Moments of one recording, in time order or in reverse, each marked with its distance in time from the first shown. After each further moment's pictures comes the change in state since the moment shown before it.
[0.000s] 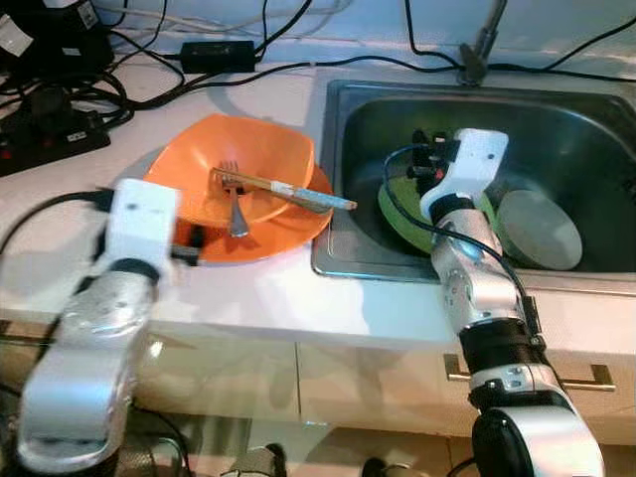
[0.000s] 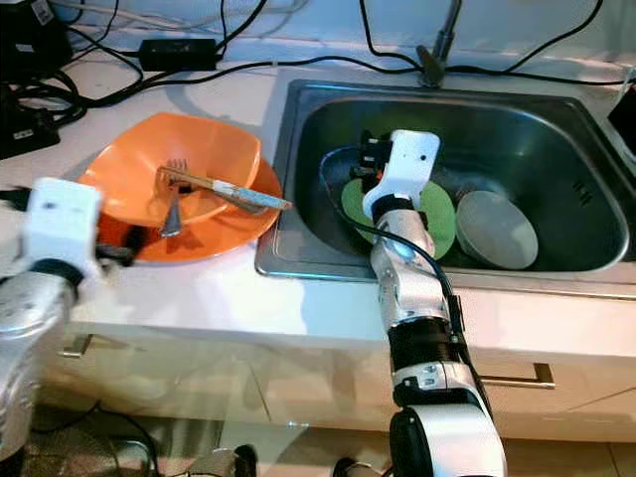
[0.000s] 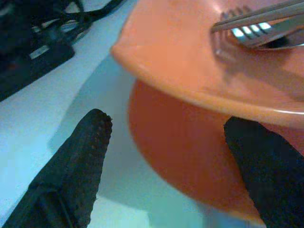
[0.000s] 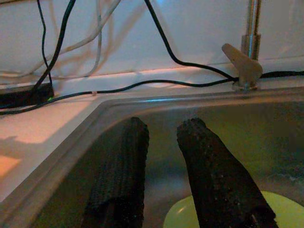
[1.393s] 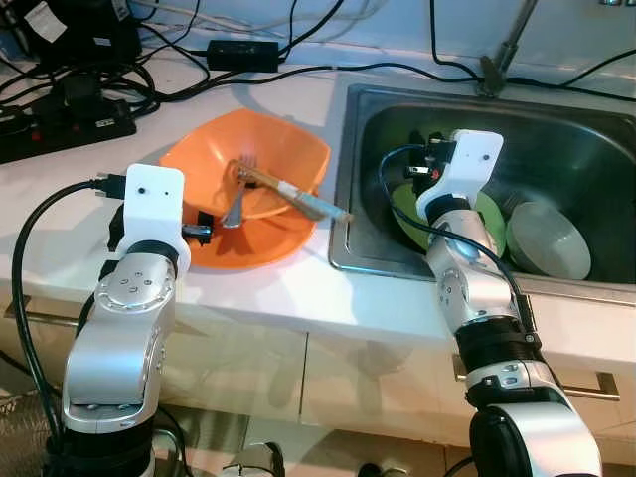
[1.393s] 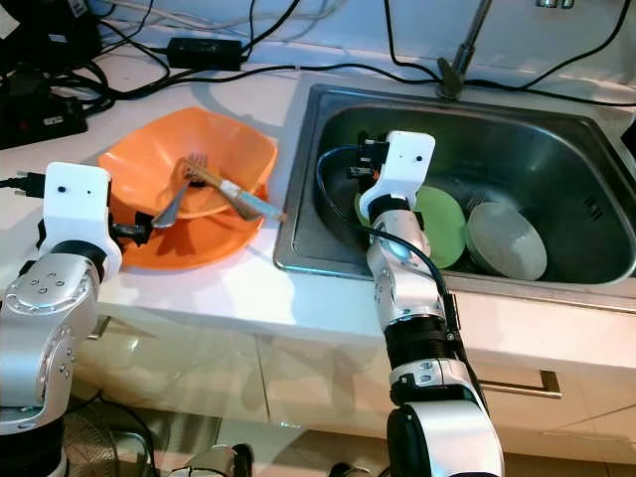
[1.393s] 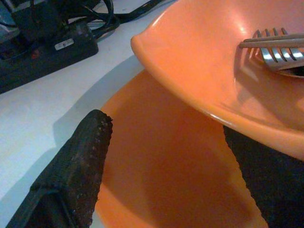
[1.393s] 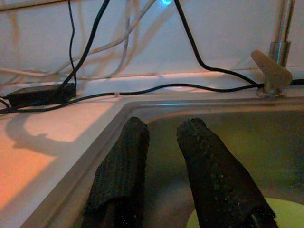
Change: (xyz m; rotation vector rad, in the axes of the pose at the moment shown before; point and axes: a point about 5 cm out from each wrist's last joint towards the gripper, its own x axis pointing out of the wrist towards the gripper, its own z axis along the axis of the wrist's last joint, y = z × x) left arm 0.025 -0.015 0.011 -0.103 -0.066 0.039; right arm 0.001 0.001 -0.003 0.010 -0.004 -0.006
